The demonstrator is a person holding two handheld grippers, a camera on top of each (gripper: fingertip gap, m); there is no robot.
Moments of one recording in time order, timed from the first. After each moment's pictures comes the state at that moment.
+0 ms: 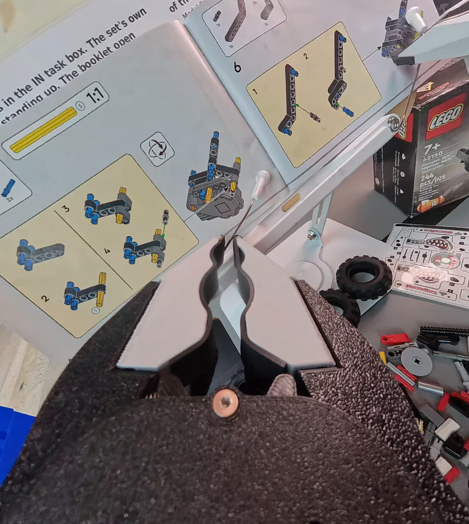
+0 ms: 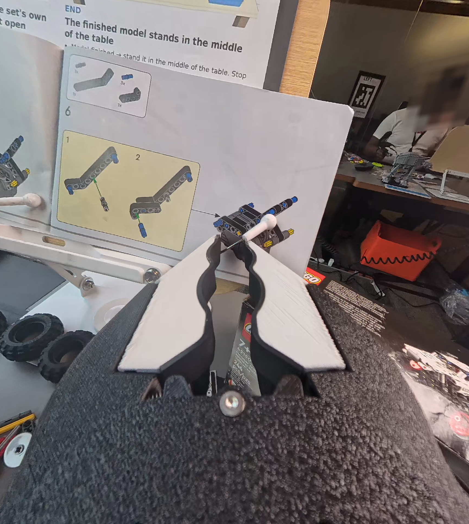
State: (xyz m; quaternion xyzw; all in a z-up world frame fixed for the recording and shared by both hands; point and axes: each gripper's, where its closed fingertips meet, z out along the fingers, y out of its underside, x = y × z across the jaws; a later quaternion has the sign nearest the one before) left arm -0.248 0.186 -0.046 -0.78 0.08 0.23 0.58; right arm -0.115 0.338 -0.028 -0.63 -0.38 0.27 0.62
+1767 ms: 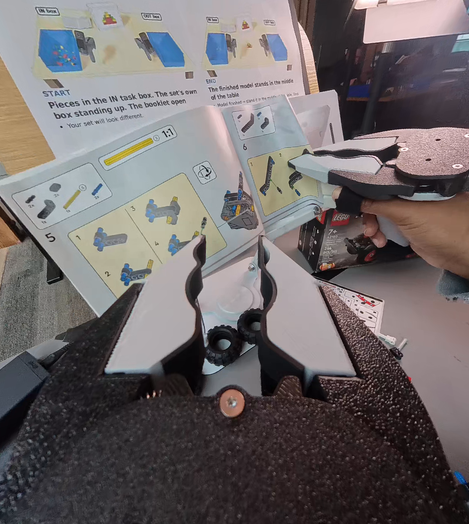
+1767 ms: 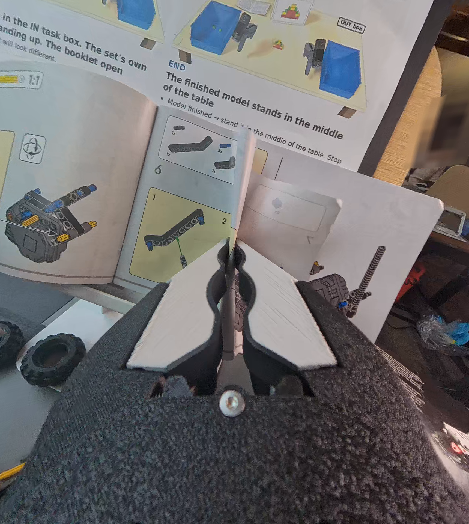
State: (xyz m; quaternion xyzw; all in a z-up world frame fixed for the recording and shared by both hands) left arm -0.220 0.142 -0.004 -0.75 -0.02 0.06 0.66; right arm -0.173 0.302 -0.001 -0.60 -0.43 0.23 0.63
